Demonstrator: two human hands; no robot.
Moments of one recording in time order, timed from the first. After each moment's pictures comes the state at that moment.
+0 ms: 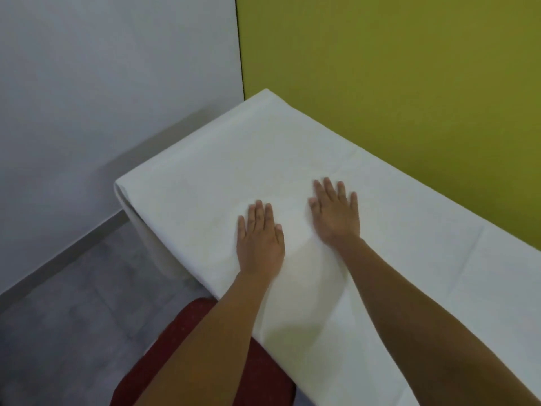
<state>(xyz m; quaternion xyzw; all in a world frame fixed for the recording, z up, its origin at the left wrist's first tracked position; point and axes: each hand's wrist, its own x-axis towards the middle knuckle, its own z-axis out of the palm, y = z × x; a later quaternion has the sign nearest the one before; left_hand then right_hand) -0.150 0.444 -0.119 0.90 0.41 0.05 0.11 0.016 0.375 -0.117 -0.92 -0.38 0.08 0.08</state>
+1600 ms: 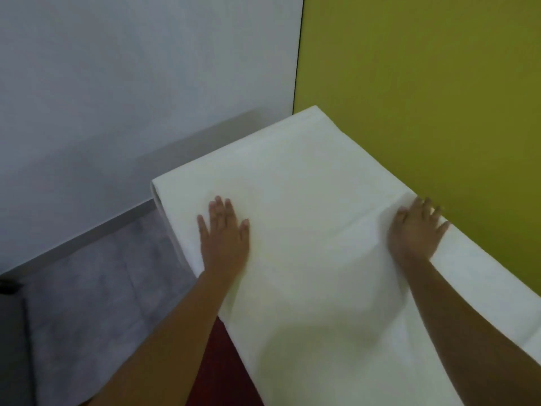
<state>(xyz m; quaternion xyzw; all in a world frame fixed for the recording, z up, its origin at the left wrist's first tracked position) -0.190 0.527 -0.100 0.81 0.57 0.06 0.07 0.119 0.379 -0.102 -0.96 -0.22 0.02 0.15</state>
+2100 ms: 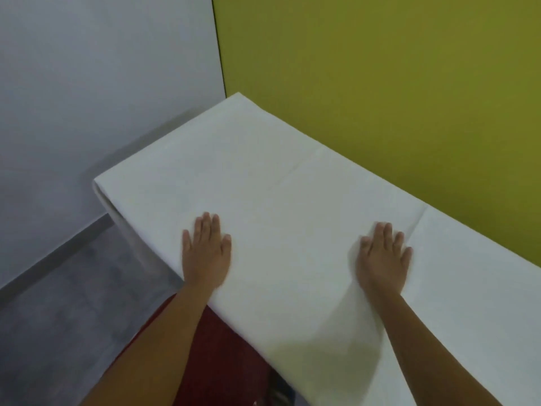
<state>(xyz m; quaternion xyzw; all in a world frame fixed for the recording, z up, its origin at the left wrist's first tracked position) -0.212 0.426 -0.119 0.89 0.45 0.01 0.09 0.011 0.177 -0.112 -0.98 -0.15 0.06 0.12</state>
